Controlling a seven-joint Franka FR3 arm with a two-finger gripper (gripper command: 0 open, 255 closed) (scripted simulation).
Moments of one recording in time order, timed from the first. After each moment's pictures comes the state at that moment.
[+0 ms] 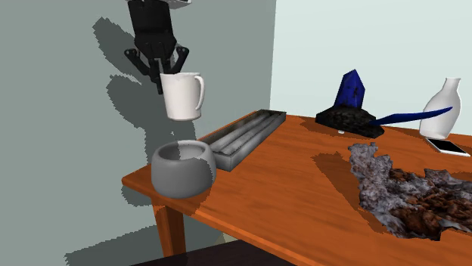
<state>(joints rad) -0.02 -0.30 0.00 -2.40 -0.07 2.13 0.19</state>
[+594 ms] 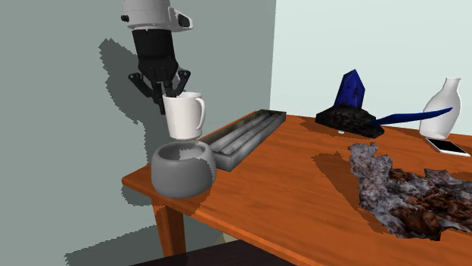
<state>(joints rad) -0.03 -0.24 0.00 -2.47 -0.07 2.27 0.20</state>
